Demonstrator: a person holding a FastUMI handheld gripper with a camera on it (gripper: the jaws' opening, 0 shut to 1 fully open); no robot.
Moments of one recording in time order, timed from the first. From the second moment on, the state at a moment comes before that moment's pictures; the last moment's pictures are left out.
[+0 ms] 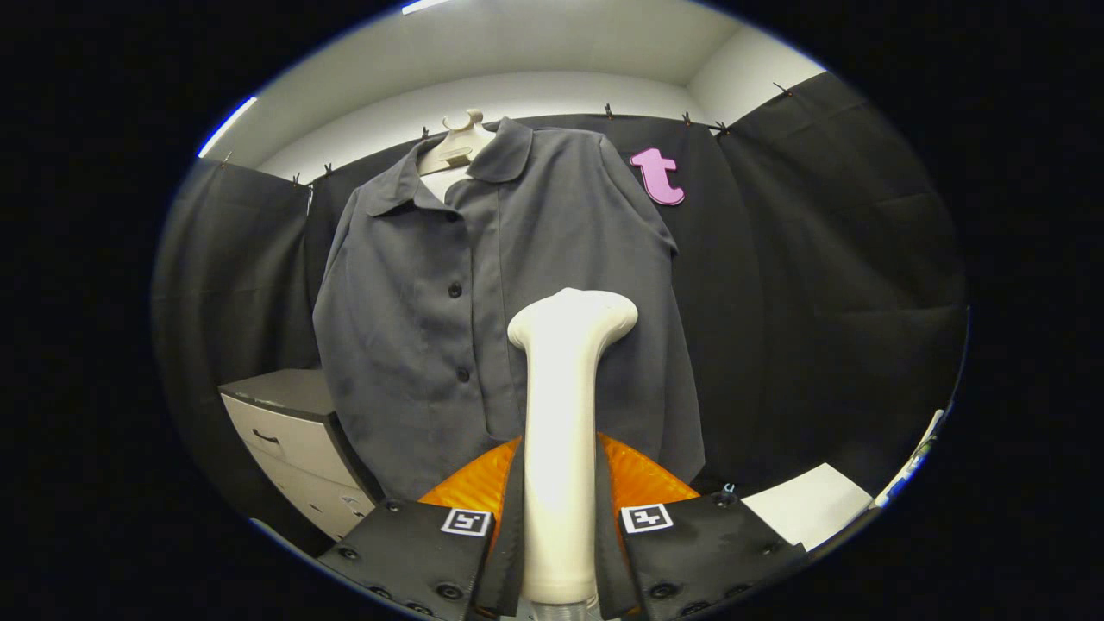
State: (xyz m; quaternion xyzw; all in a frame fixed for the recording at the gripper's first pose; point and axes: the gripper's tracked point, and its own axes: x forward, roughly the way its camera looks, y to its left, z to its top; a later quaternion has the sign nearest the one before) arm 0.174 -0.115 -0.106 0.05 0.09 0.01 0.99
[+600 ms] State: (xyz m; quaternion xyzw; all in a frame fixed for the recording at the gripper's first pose) arm 0.139 -0.117 -0.190 0.05 0.15 0.00 0.99
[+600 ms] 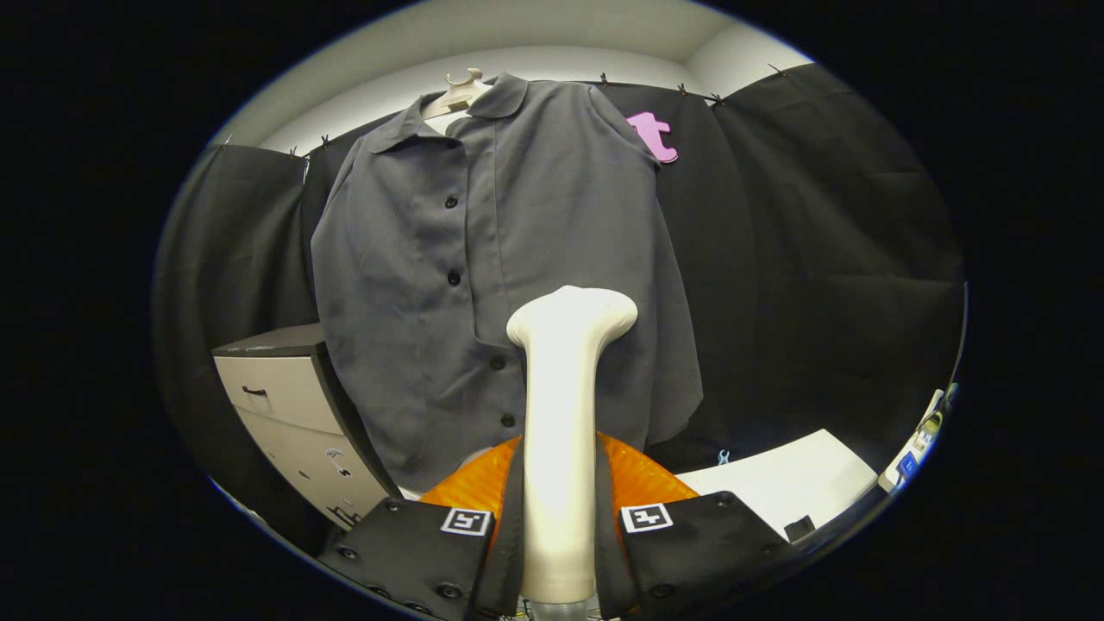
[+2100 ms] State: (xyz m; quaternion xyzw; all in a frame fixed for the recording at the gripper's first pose) arm 0.010 -0.020 -0.042 0.05 0.04 -0.01 1.00
